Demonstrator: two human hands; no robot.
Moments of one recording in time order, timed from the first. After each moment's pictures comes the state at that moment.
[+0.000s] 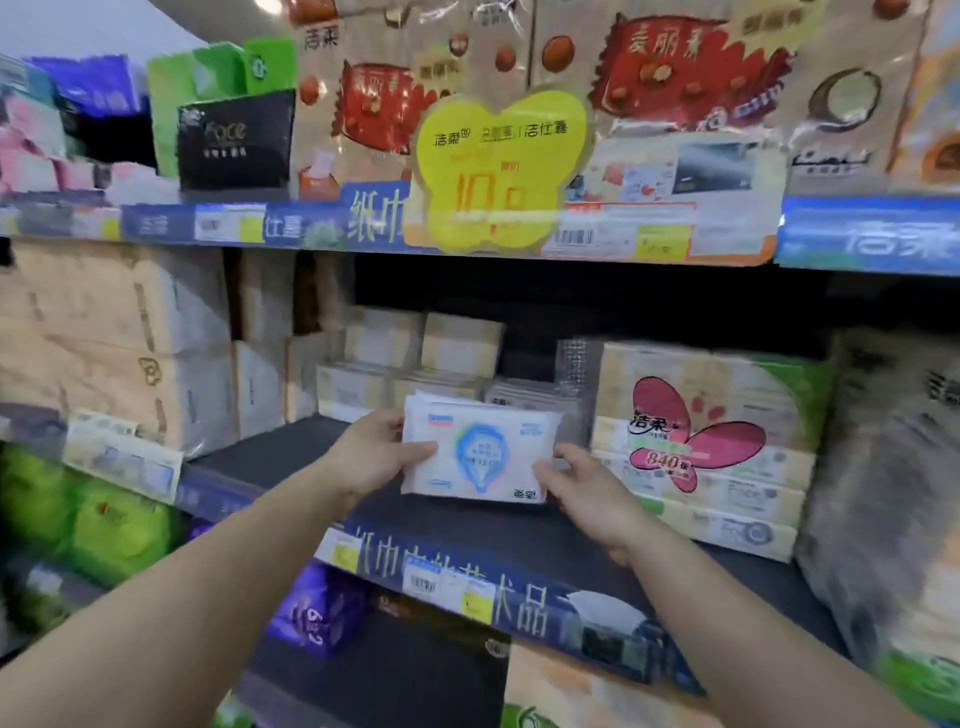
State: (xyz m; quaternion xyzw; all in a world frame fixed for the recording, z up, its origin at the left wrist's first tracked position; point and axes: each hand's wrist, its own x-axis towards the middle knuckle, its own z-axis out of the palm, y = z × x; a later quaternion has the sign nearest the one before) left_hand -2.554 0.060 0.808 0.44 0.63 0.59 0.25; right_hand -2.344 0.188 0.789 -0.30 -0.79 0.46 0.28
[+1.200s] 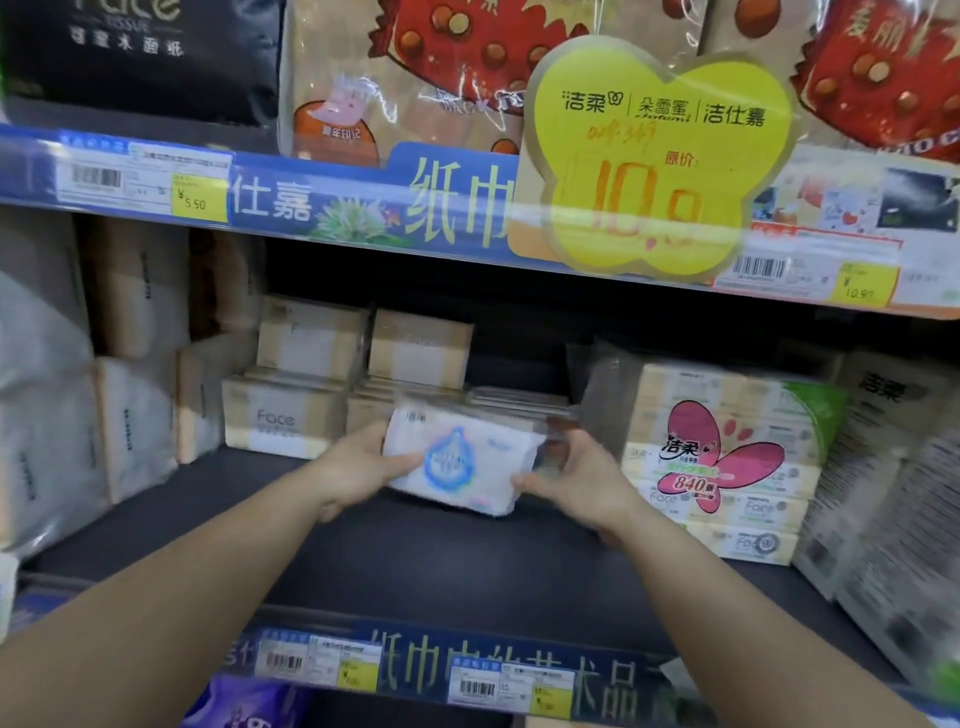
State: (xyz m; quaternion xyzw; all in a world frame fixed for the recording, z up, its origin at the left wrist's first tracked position) left_hand -2.678 0.150 0.794 0.58 0.59 0.46 0.30; right_hand -2.429 0.201 0.818 -0.46 -0.75 0.33 0.34
